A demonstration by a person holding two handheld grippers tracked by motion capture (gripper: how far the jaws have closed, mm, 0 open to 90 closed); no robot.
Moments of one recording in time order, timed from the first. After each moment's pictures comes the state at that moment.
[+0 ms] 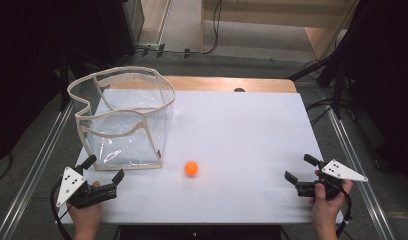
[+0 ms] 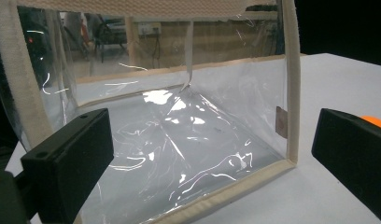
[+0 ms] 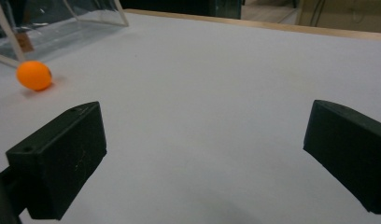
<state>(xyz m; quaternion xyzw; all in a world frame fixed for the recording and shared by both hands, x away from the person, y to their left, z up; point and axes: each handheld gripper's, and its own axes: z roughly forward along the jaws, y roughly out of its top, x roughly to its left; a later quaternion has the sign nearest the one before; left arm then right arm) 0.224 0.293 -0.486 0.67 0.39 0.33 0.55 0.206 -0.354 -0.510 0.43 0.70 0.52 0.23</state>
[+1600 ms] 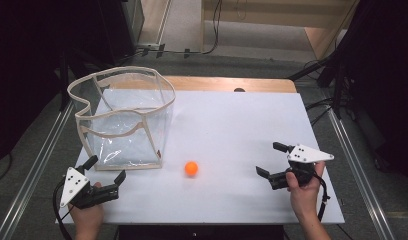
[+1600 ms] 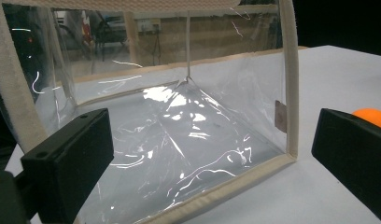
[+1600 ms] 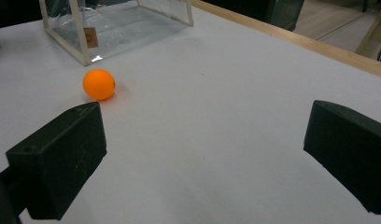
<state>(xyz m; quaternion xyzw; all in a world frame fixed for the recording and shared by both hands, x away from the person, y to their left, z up) 0.223 0.289 -0.487 0.68 0.38 0.33 0.53 0.239 -0.275 -0.462 0.33 0.77 0.50 0.19</state>
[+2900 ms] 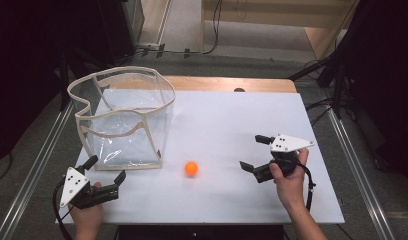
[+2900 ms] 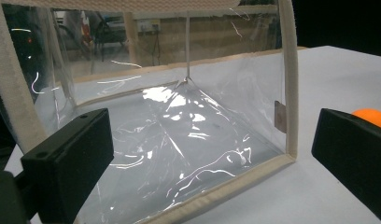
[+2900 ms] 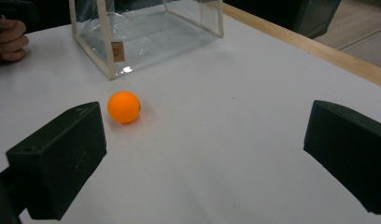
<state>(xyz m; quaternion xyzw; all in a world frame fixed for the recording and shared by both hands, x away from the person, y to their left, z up) 0.223 0.289 -0.487 0.68 0.38 0.33 0.53 0.262 -0.236 -0.443 0.30 0.79 0.50 0.16</state>
